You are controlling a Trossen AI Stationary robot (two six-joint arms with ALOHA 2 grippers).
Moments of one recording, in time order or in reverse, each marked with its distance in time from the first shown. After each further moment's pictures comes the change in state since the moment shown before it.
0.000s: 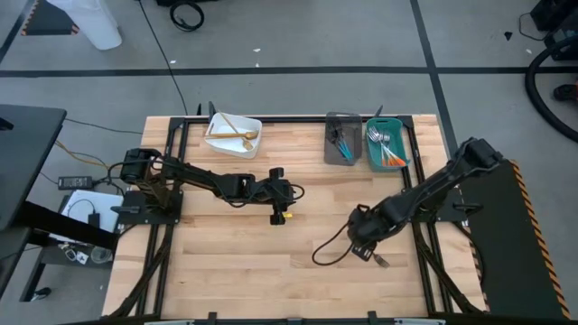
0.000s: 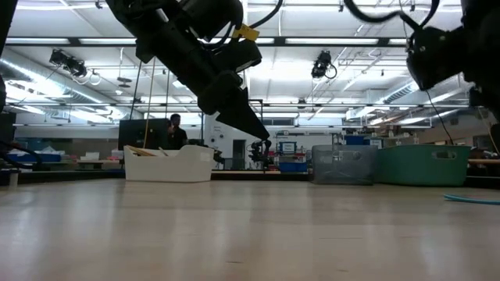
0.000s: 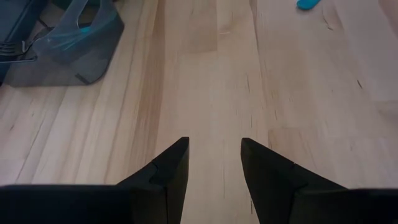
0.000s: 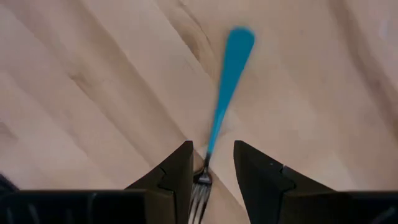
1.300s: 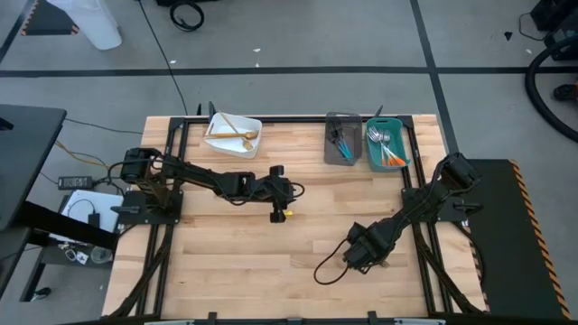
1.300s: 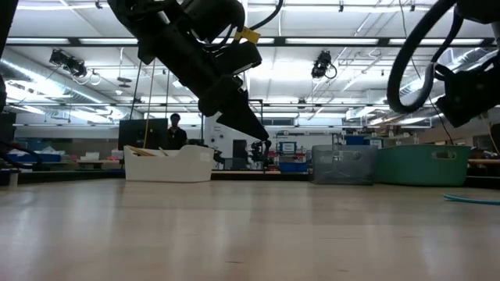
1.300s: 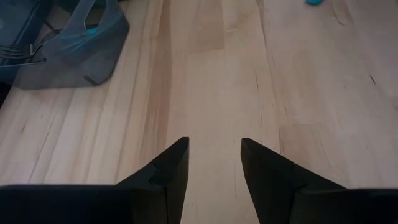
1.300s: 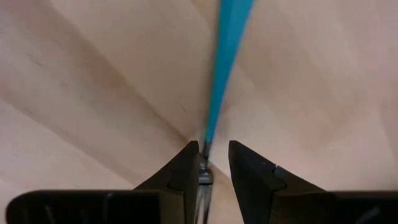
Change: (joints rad) left arm 0.017 0.000 0.000 -0.001 0.000 0.036; right arm 0.115 0.281 0.072 -0.037 -0.046 0.174
